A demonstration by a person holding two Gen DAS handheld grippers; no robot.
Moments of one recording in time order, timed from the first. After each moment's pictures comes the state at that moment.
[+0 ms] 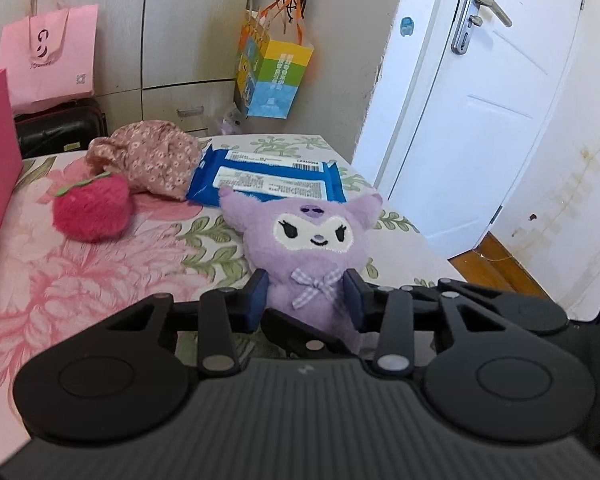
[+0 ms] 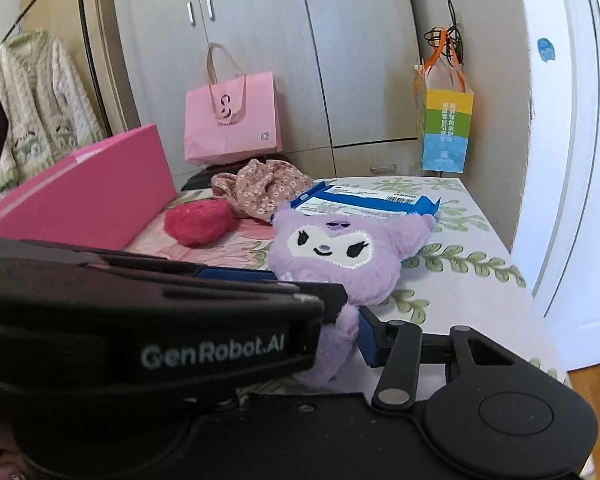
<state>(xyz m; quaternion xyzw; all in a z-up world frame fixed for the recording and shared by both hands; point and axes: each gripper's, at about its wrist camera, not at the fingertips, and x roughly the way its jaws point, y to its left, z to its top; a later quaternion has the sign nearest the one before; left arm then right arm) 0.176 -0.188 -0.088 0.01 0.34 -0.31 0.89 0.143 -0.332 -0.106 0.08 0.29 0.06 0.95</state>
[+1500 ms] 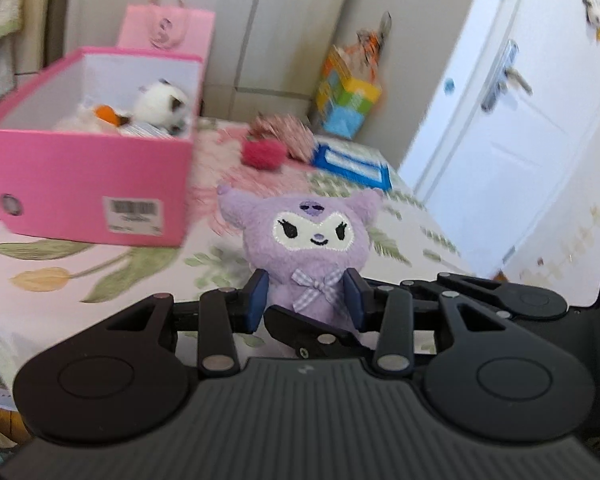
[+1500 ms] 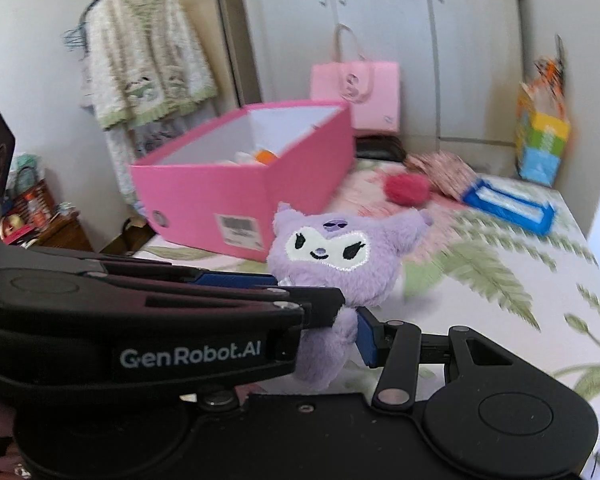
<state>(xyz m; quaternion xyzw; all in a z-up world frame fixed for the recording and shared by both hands) 0.020 -0.024 -0.028 -0.08 0.33 -0.22 0.92 0.021 -0.197 -0.037 0.02 0.32 0.18 0.93</state>
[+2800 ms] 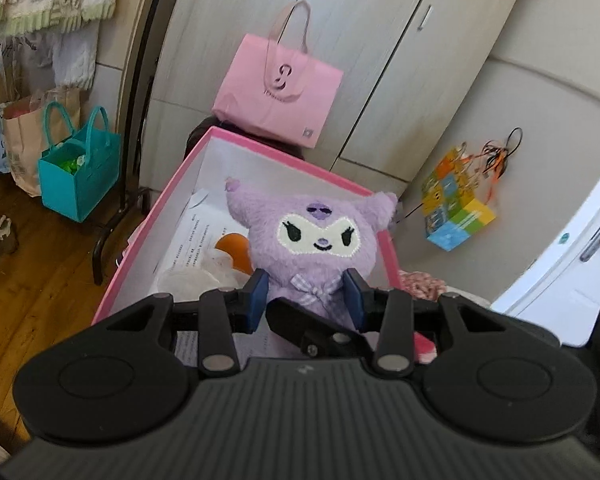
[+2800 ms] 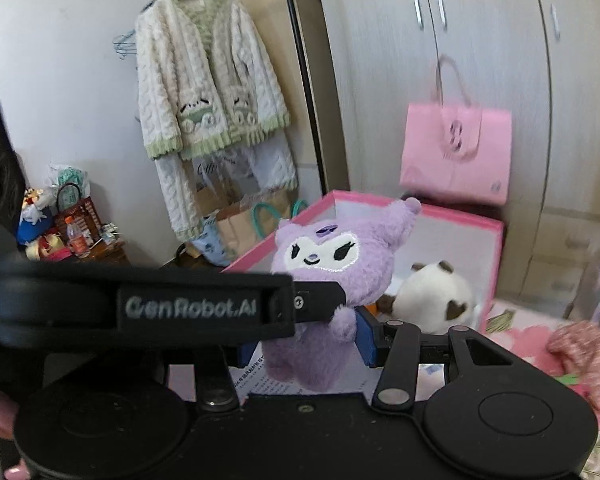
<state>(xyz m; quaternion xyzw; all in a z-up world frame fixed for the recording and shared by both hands) 0.228 0.099 0.009 -0.18 0.32 -0.10 0.93 0.235 -0.091 0.009 0.02 0.30 0.29 0.91</state>
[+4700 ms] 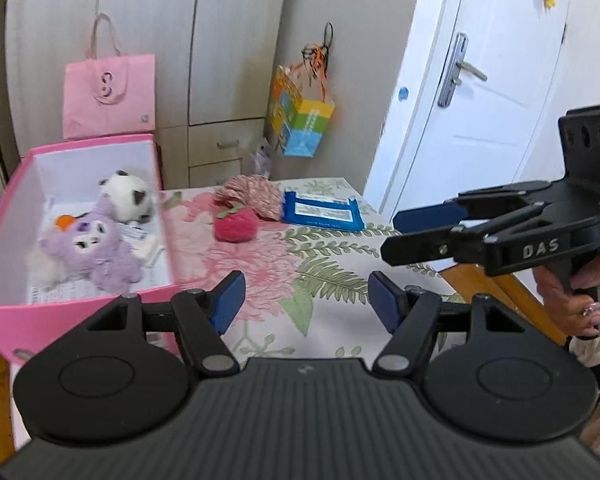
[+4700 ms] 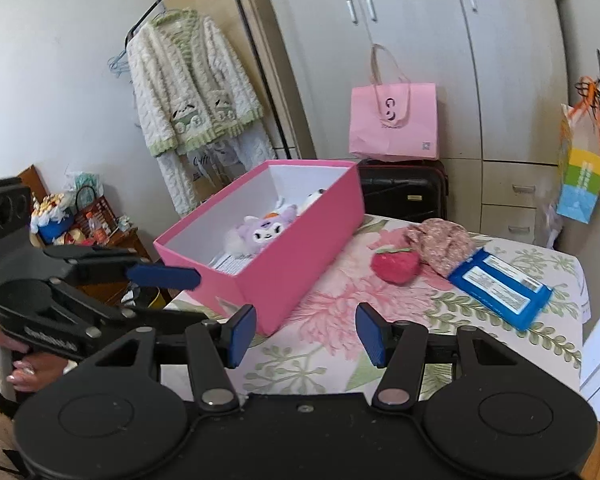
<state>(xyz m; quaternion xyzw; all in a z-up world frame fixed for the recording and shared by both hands) 0.083 -0.043 0.036 0.01 0.31 -0.30 0.90 0.105 -0.318 0.039 0.05 0.32 0.29 0.90</state>
